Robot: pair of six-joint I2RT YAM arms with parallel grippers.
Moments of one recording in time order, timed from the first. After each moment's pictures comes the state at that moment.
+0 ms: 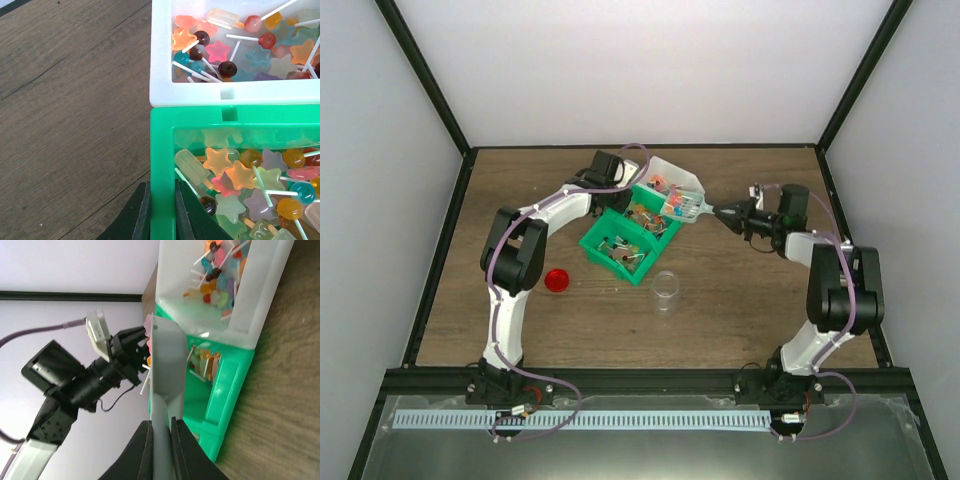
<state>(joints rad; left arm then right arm) -0.44 2.16 1.63 -0.33 0.05 0.13 -0.08 1.70 0.85 0.32 -1.06 0.99</state>
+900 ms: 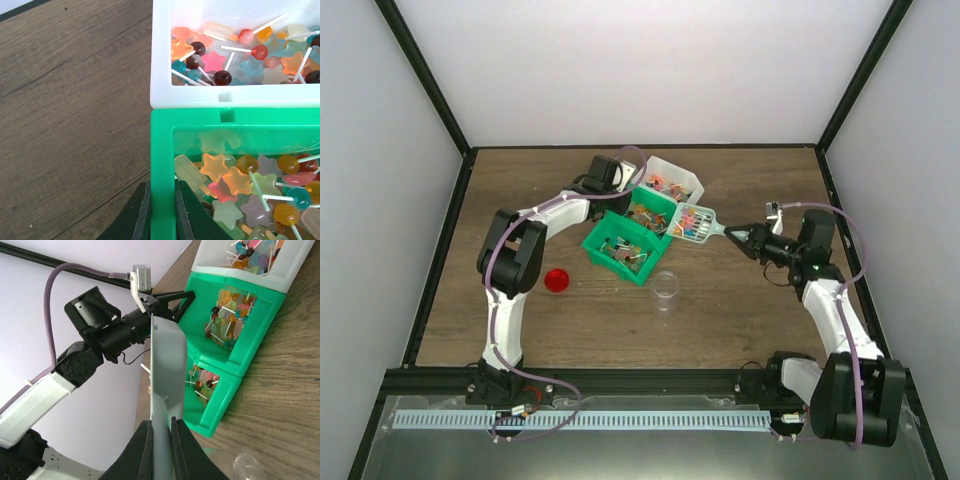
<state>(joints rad) -0.44 2.12 1.53 -0.19 0.06 0.07 -0.12 1.09 0.60 -0.01 -1.05 0.80</state>
